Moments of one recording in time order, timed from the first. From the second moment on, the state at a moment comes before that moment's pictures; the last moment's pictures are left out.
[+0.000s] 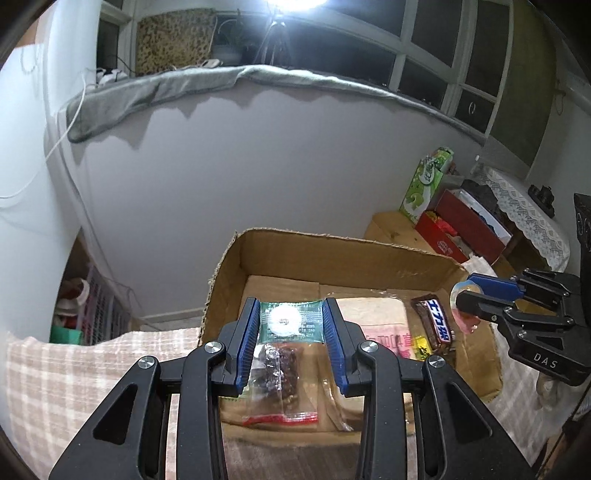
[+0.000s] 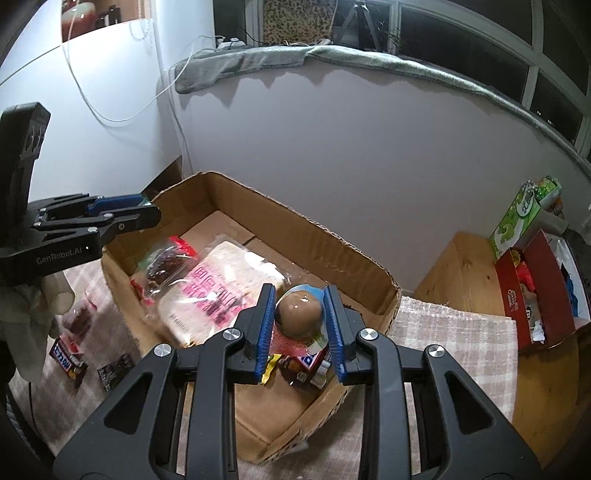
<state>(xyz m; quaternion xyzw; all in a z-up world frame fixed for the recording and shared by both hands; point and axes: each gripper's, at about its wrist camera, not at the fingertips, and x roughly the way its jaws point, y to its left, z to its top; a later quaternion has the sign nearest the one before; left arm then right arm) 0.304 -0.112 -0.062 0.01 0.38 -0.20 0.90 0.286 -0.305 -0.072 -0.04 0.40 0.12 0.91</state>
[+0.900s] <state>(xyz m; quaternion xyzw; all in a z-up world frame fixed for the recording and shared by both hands) 0.289 -0.111 -0.039 0.00 0.38 -0.20 0.90 0.249 -0.312 -0.044 -0.04 0.38 0.11 0.92</state>
